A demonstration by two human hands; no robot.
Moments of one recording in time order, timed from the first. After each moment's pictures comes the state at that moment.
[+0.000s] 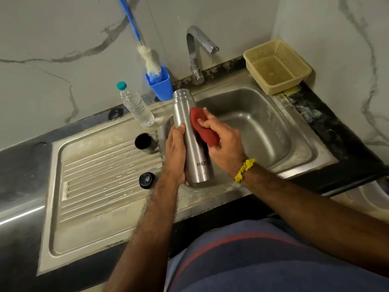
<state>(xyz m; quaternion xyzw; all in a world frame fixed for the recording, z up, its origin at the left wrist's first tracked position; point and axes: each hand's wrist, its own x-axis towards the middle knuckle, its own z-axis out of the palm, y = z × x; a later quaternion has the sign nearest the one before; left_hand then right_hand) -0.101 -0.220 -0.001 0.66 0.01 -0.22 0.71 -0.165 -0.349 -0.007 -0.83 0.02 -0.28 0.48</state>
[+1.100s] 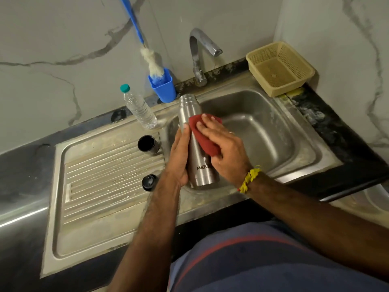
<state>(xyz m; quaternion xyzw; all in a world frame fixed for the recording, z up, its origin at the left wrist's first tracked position) -0.096 -0.216 -0.004 0.56 -0.01 -0.36 0.74 -0.175 -0.343 0.000 -0.86 0.02 -0.24 0.46</state>
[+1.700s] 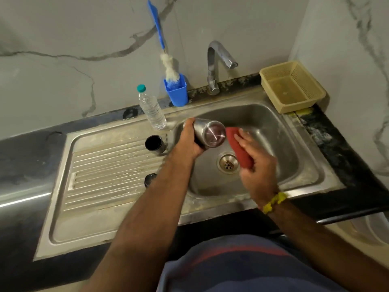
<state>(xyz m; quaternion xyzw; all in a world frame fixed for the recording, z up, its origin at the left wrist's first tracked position) -0.042 -0.273 0.008 0.52 0.30 -0.32 0.73 -0.211 -0.373 -0.013 -0.83 0.10 -0.32 0.45</state>
